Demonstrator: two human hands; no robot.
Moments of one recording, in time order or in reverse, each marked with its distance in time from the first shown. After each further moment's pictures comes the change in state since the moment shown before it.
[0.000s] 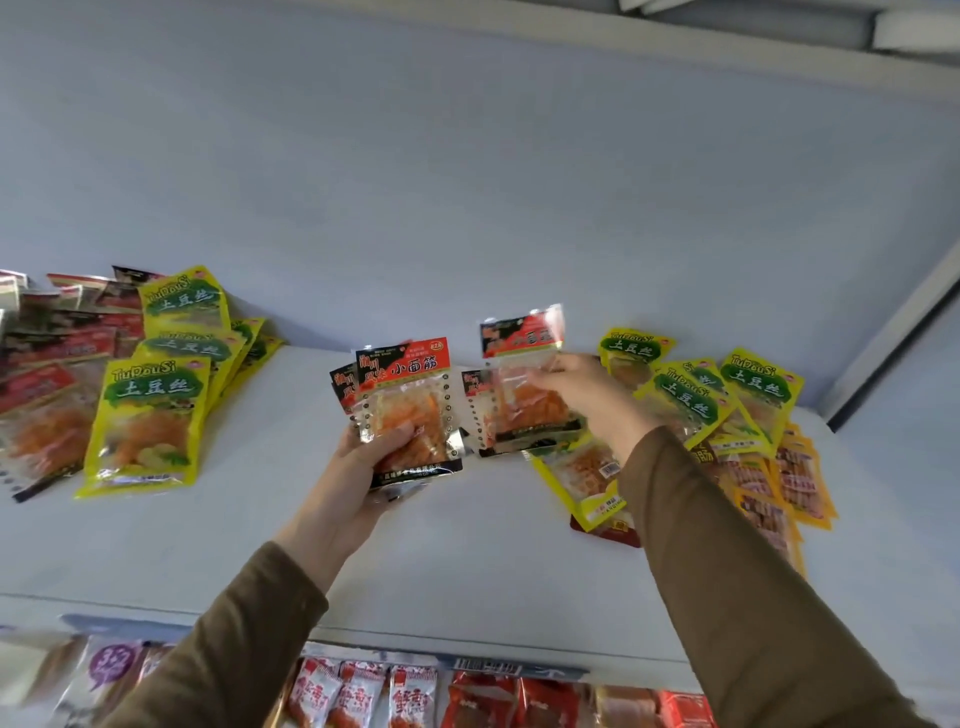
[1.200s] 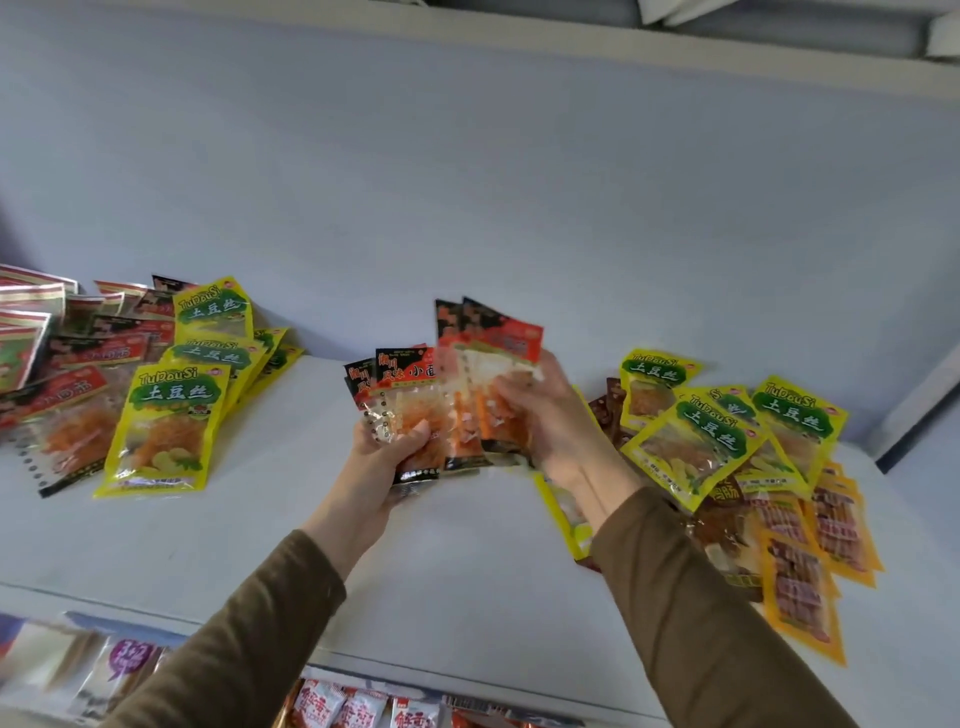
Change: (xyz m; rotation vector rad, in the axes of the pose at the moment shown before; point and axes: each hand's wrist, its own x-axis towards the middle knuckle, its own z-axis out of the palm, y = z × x) left_hand 0.024 -0.006 0.014 0.166 0.099 0.133; right_hand -0.024 -0.018 0.040 0.883 -0.292 -0.134
